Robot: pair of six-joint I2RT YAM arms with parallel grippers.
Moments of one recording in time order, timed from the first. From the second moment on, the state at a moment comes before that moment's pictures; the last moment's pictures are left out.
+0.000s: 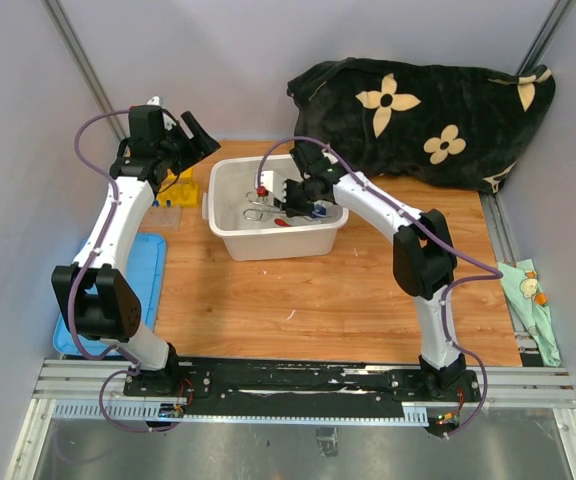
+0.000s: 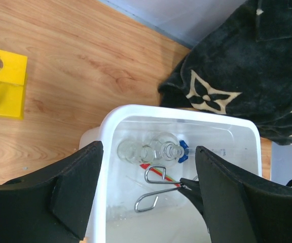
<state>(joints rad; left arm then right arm) -0.05 1.56 1.50 -0.41 0.18 -0.59 0.62 2.12 1.86 -0.70 -0.39 -0.90</state>
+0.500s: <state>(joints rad) -0.03 1.60 1.52 -0.41 0.19 -0.59 0.62 2.15 1.86 -0.69 -0.38 -0.90</state>
